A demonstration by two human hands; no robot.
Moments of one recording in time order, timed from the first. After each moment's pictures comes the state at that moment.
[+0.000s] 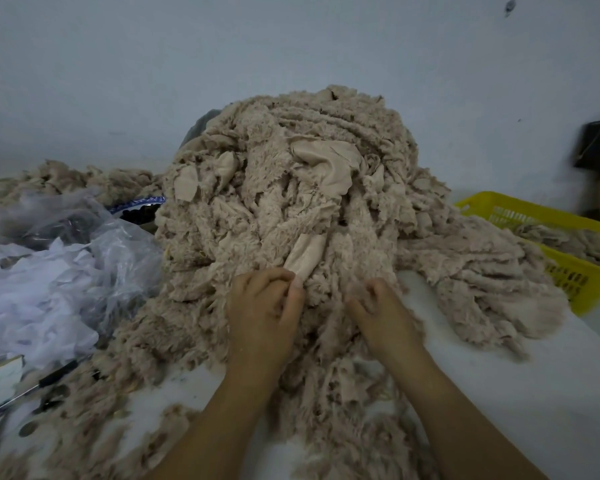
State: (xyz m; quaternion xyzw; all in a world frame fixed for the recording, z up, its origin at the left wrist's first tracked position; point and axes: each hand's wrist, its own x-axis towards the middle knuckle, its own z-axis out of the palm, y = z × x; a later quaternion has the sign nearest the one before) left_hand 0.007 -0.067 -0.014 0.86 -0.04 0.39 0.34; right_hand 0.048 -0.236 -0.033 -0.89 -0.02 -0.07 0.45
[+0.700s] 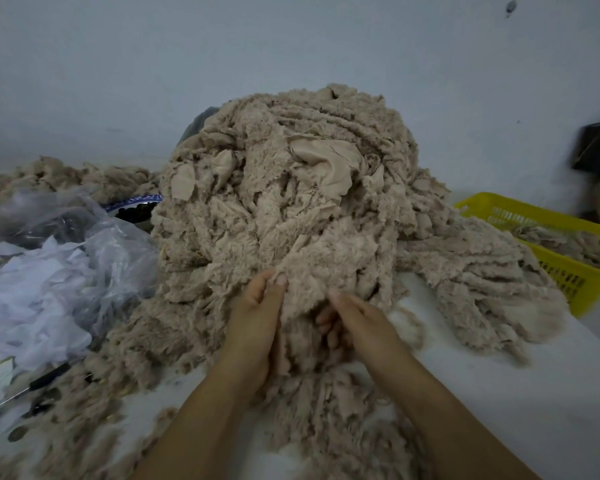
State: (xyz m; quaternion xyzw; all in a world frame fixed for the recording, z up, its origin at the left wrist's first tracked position) left_hand 0.007 -0.067 -0.002 0.59 0.03 0.10 0.80; right_hand 0.026 -0.220 -0.021 -0.72 -0.12 0.09 0.68
